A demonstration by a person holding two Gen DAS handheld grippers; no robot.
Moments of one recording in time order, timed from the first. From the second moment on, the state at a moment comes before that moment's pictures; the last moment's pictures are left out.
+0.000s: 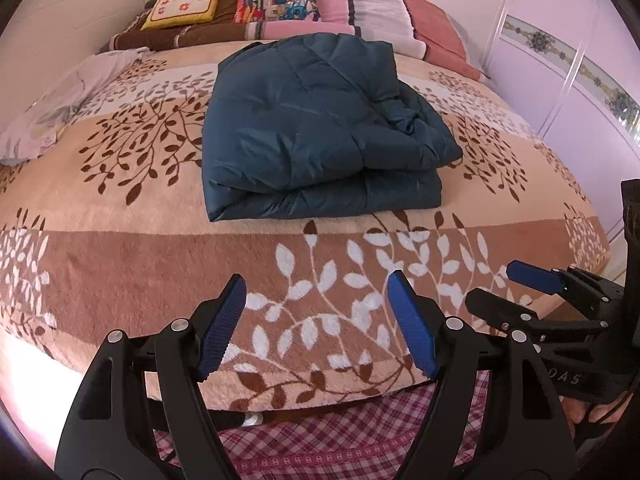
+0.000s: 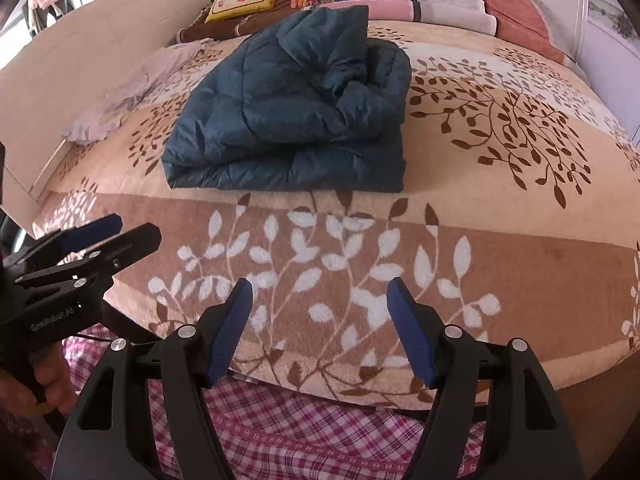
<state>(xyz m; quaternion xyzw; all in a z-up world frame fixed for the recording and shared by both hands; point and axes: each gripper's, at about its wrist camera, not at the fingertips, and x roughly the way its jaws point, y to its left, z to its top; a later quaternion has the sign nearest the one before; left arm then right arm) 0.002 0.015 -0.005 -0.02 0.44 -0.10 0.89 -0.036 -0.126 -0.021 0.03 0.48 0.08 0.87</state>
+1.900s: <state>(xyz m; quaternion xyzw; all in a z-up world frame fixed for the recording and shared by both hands) -0.012 0.027 -0.015 -0.04 0.46 -0.06 0.88 -0.045 -0.119 -0.029 0.04 0.49 0.06 0.87</state>
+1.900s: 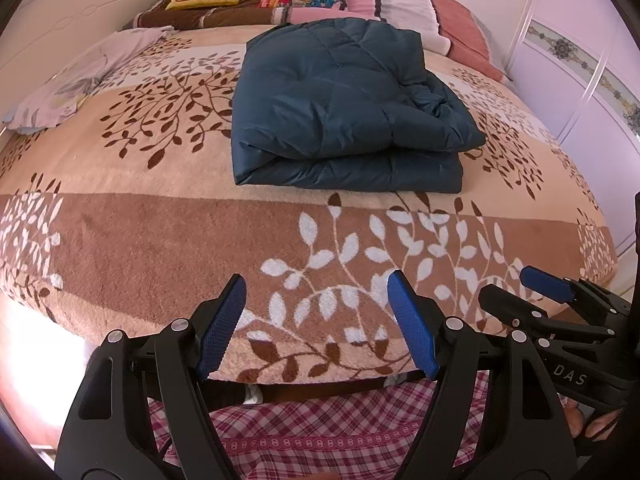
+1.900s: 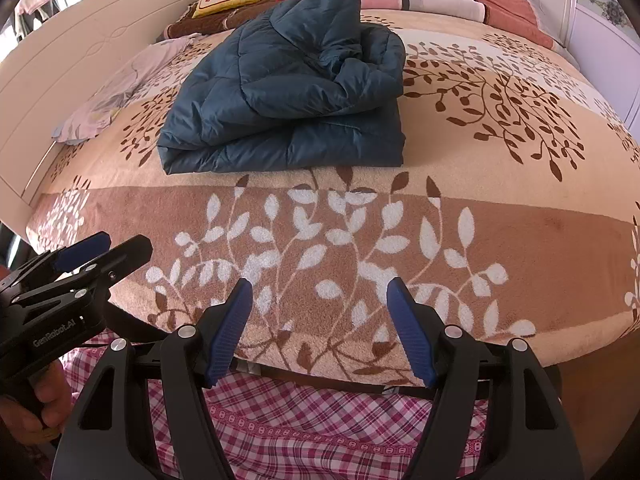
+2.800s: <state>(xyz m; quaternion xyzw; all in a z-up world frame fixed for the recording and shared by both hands) -0.014 0.027 -0.015 -0.04 0.46 -0.05 0.89 -0.045 -0.118 -0.029 0.04 0.49 0.06 0.87</state>
